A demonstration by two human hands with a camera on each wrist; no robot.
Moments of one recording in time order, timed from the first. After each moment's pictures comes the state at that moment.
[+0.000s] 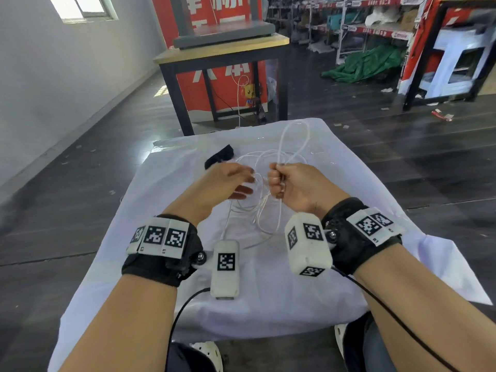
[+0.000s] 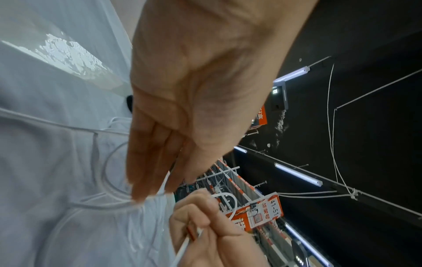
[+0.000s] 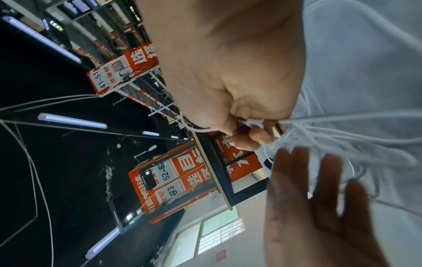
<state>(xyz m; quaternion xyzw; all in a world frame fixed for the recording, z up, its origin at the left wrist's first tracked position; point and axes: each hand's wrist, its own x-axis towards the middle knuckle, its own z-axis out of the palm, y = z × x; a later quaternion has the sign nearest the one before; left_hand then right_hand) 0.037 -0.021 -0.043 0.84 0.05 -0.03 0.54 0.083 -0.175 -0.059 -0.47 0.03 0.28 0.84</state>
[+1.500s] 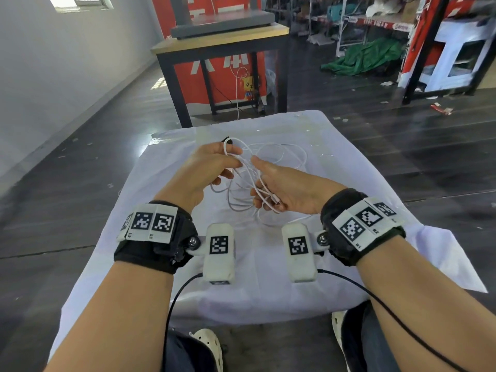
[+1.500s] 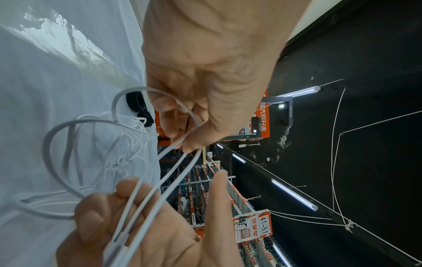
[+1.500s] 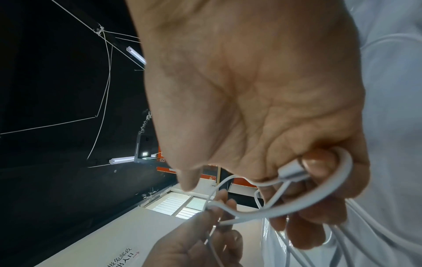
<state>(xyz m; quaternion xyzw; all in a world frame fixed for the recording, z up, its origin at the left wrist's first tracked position) 0.031 -0.015 -0.026 0.82 0.13 0.04 0.56 0.065 -0.175 -0.057 -0.74 -0.14 0.36 0.55</state>
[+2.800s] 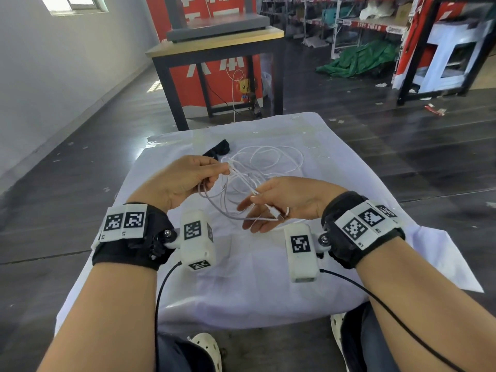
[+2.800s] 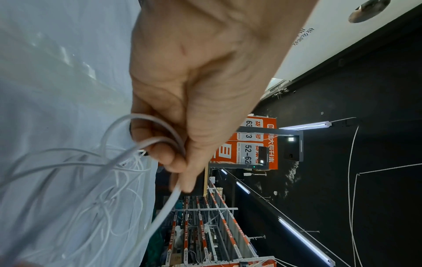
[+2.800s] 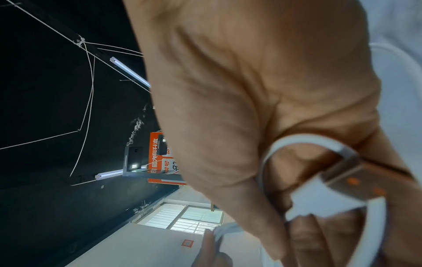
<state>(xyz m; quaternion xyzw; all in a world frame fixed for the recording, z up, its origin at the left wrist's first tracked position) 0.033 0.018 -0.032 0.82 0.09 -0.04 0.57 0.062 -0.185 -0.059 -0.66 -0.17 0.47 0.55</state>
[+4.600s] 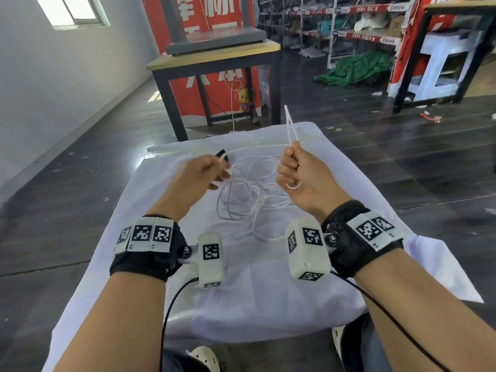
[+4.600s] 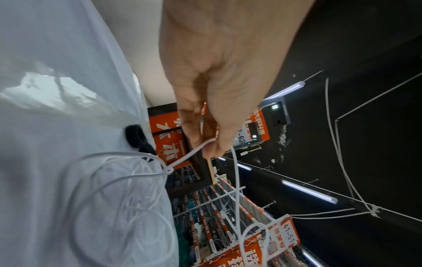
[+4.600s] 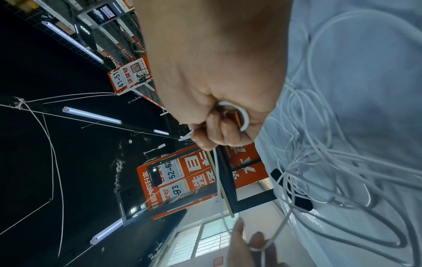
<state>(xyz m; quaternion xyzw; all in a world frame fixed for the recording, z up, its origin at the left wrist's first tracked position) 0.046 0.007 -0.041 0.87 0.04 0.09 0.48 0.080 -0.193 -0.049 -0.41 -0.03 0.17 0.90</state>
